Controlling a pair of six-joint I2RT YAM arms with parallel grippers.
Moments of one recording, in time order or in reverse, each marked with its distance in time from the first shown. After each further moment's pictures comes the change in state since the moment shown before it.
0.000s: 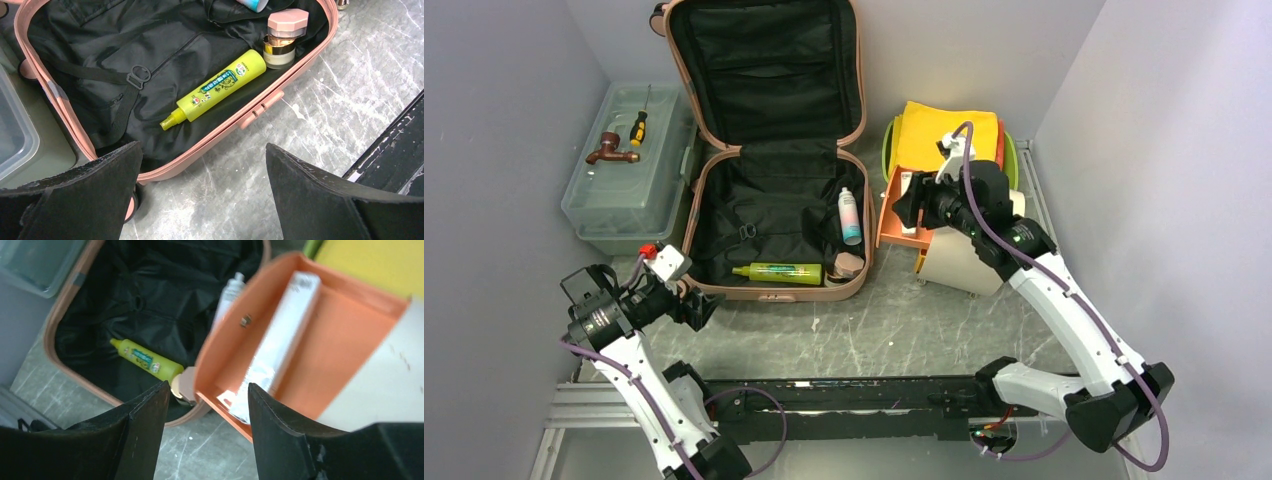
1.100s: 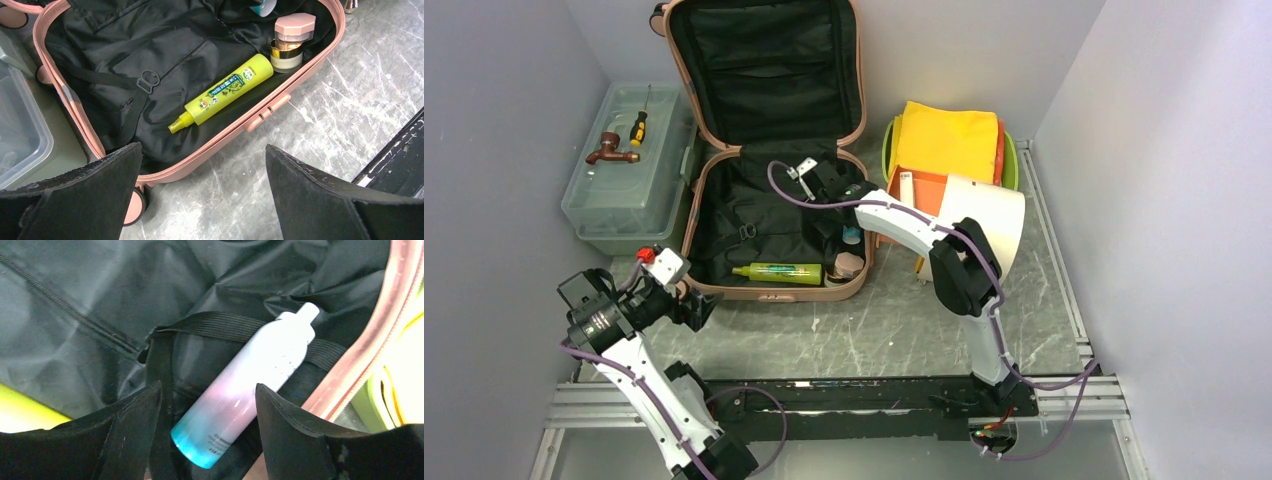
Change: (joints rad) left arm 0.049 -0.014 0.002 -0.022 0.029 0.055; right arm 0.299 1.005 0.608 -0.085 0.351 -0.475
